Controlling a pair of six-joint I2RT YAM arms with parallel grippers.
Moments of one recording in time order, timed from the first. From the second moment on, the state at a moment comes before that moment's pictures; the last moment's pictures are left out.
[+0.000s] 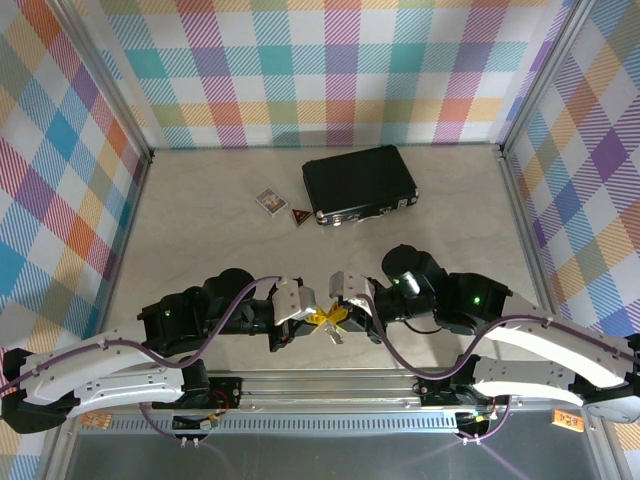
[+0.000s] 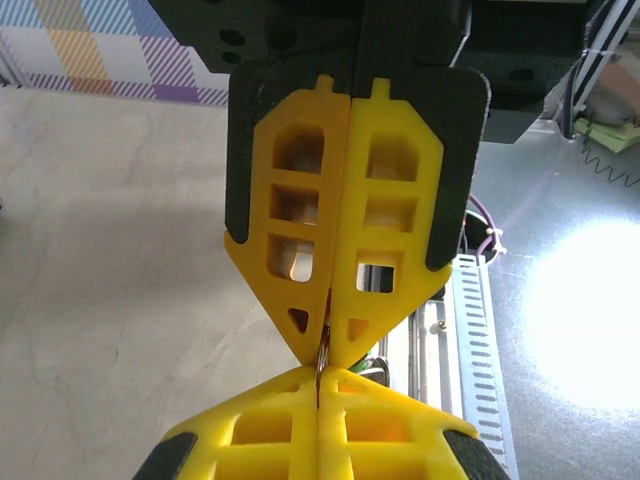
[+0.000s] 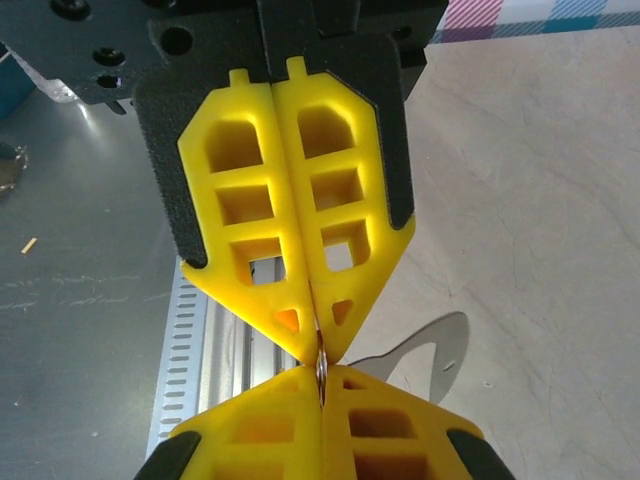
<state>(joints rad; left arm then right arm) -1.18 0.80 0.89 -0.47 0.20 0.08 1.16 0.96 1.08 -0.69 -0.34 -0.19</state>
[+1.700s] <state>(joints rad) -1.18 0.75 0.82 -0.35 0.14 0.08 1.16 0.97 1.07 -0.69 -0.26 -0.19</state>
